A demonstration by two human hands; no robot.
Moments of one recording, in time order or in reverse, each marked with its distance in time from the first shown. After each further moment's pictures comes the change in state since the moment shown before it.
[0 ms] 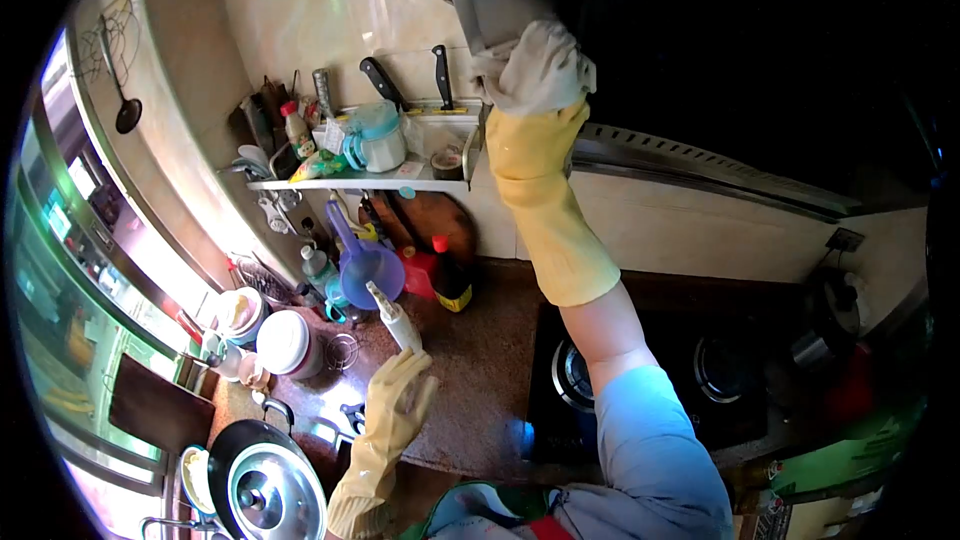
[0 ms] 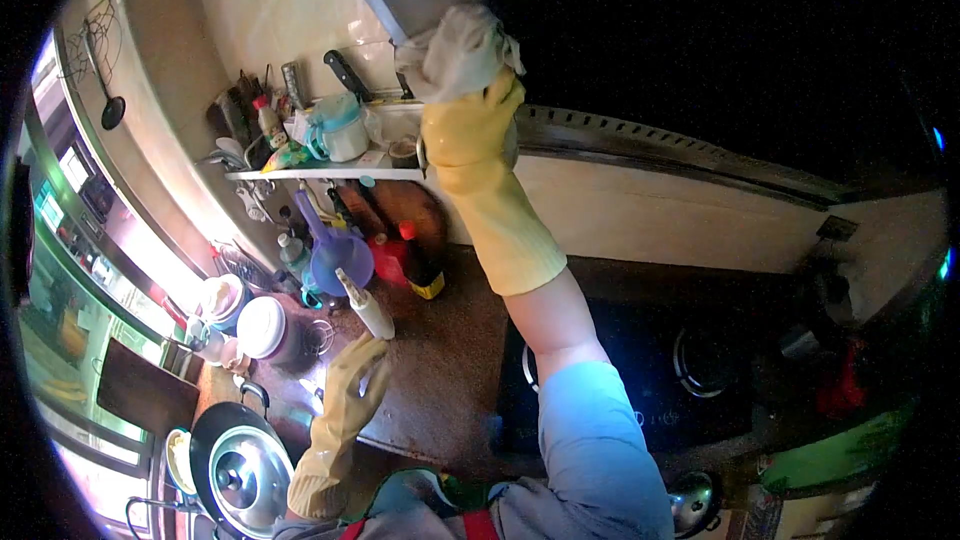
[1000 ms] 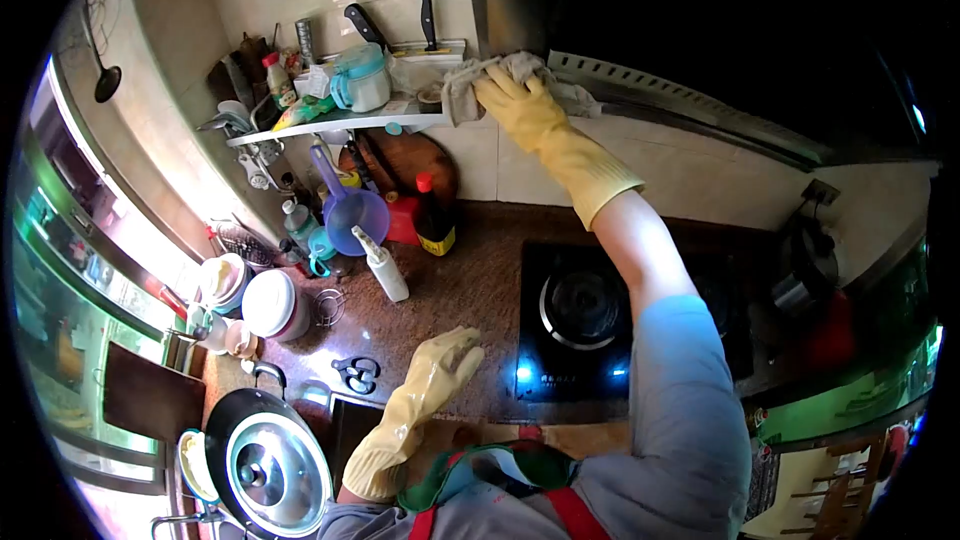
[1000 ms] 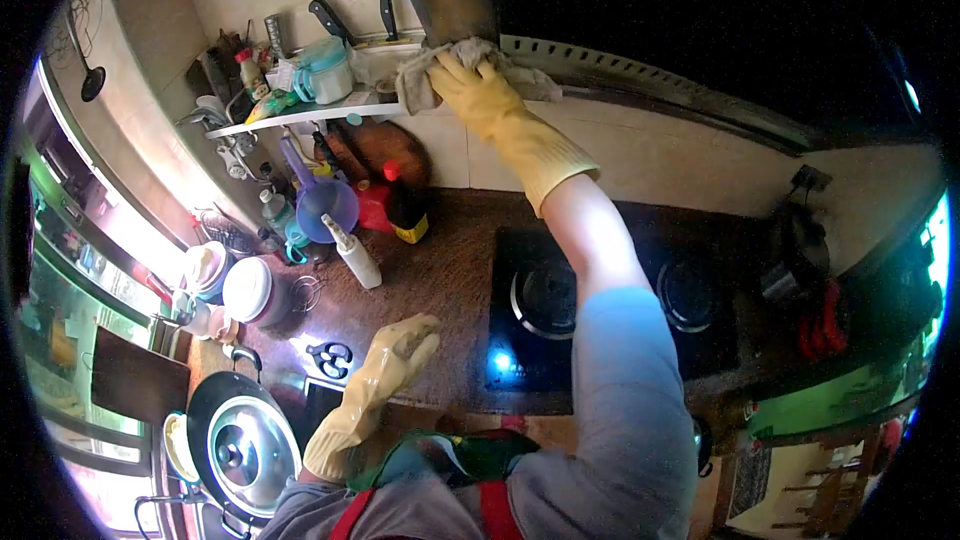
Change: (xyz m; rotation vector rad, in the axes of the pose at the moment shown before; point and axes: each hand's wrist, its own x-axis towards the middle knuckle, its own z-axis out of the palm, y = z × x) left_hand -0.045 0.008 0.047 -0.298 -0.353 -0.067; right_hand -0.108 0.080 -0.015 -0.084 -0.857 -0.826
